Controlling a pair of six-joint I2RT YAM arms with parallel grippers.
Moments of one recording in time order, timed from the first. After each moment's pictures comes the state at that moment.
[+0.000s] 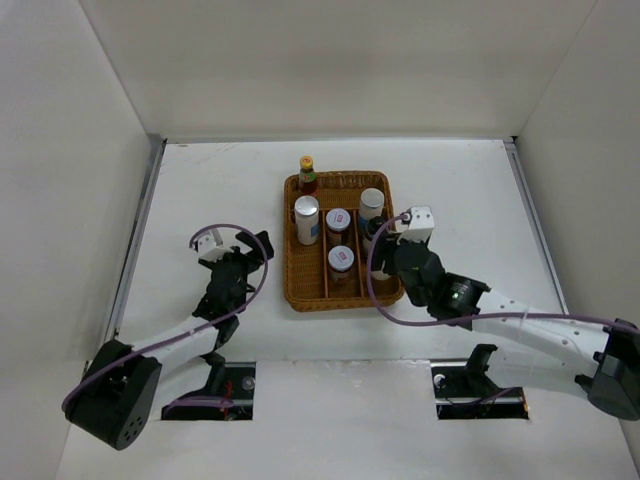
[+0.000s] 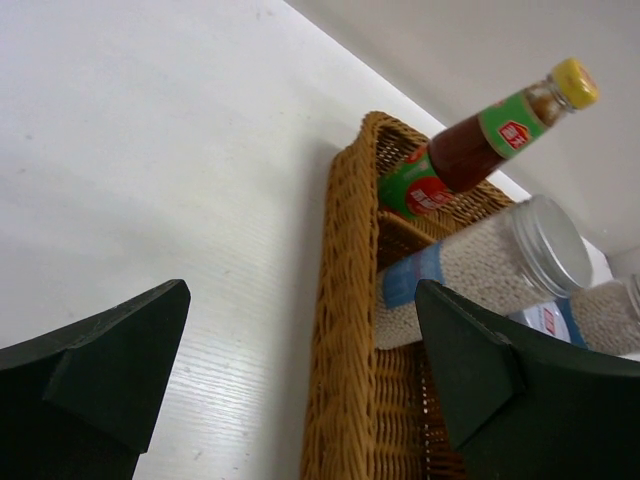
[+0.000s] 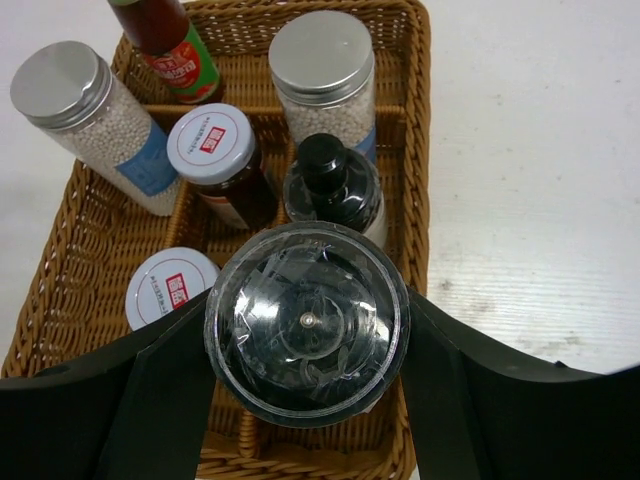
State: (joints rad) left arm -0.47 1.02 0.12 0.81 -0.51 -0.69; right arm 0.96 1.03 0.71 -0.08 0.72 0.43
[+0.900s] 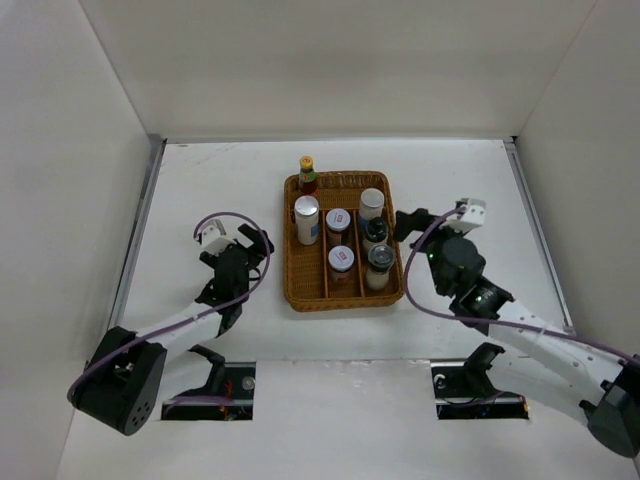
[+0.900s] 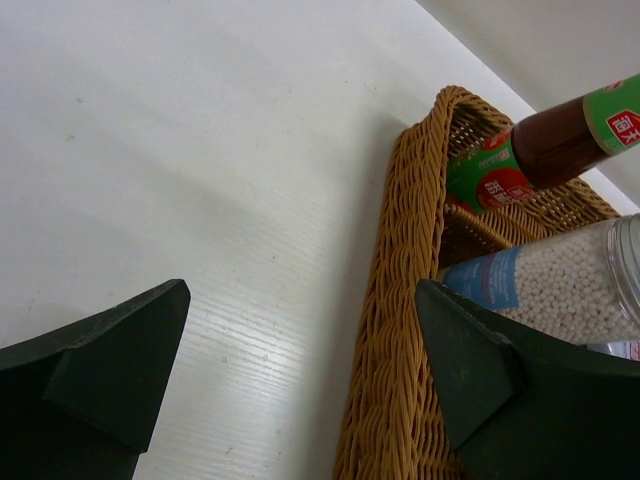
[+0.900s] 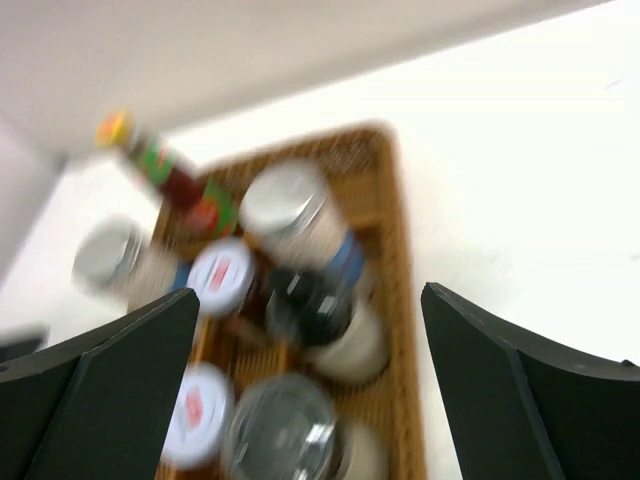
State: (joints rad) left arm -0.43 1.10 0.22 0.60 -0.54 -0.74; right arm 0.78 0.88 0.54 0.24 0.66 0.44
